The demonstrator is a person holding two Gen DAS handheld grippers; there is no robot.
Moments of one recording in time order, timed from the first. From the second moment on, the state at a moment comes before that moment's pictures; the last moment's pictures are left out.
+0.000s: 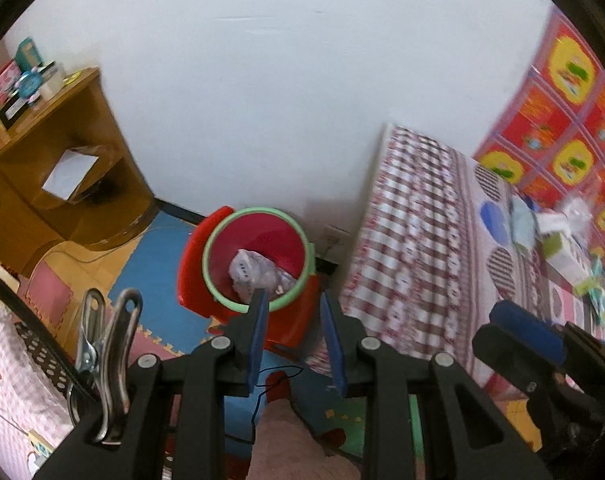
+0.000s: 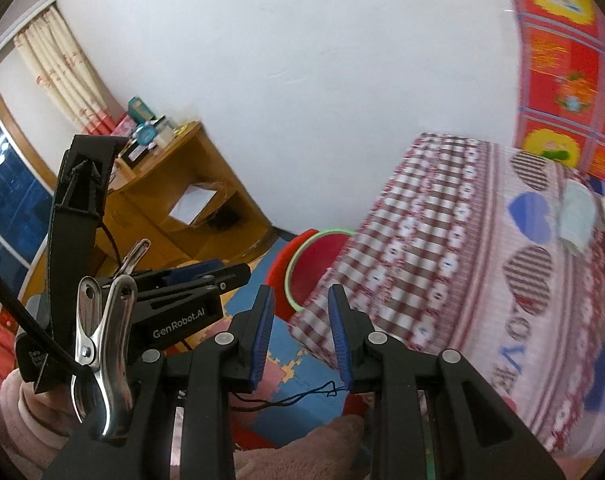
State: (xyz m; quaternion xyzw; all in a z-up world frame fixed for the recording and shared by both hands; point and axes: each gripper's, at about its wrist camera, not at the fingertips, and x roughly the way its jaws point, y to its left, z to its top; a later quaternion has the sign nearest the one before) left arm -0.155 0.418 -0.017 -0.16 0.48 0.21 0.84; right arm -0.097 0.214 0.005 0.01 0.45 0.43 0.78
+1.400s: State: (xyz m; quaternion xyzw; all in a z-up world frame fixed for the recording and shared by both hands) left arm -0.014 0.206 -0.030 -0.08 0.51 0.02 0.86; right arm 0.007 0.004 -0.005 0.09 0.46 0.23 0.85
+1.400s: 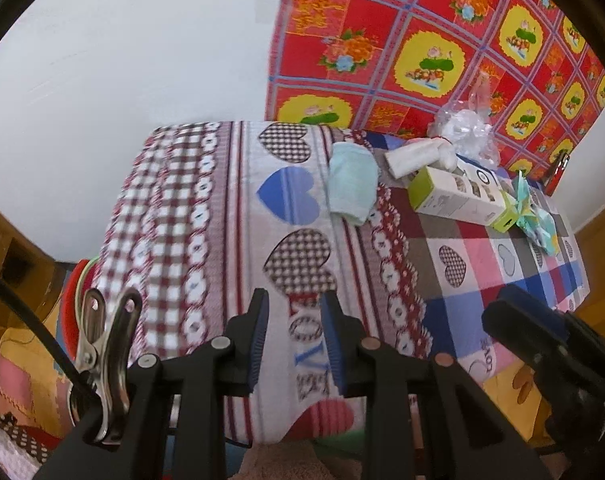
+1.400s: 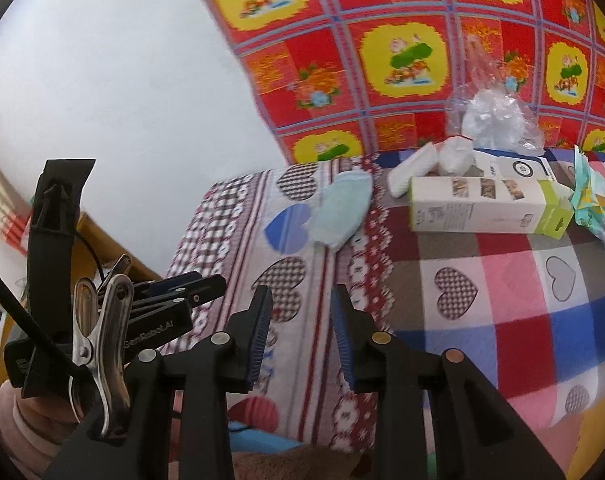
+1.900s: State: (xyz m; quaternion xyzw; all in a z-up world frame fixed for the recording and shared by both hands) left arm 0.083 0.182 -0.056 -0.06 0.53 -0.04 0.84; right arm 0.077 -0.028 -0.024 0.11 0.48 0.18 0.85
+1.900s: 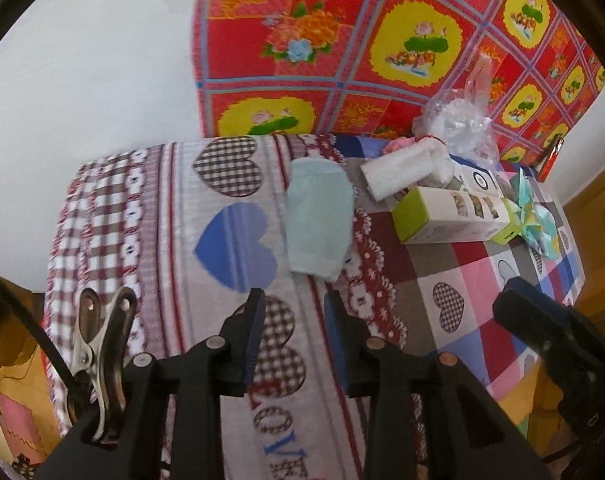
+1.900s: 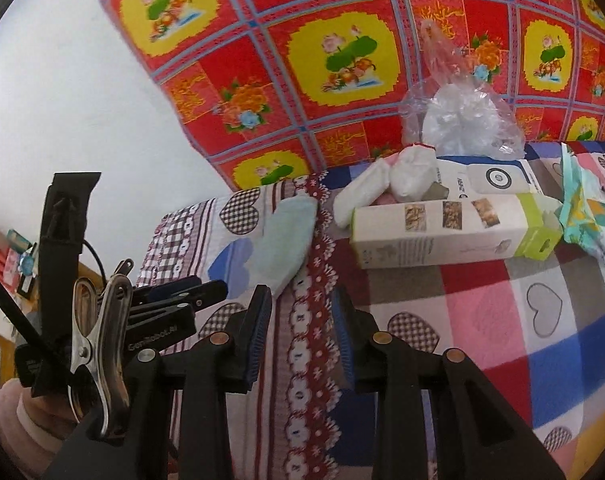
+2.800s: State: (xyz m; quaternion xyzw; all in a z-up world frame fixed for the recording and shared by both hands) left arm 0.177 0.152 -0.124 -0.08 0.58 0.00 0.81; right arm 0.185 -0.047 -0.067 0.11 0.53 0.22 0.81
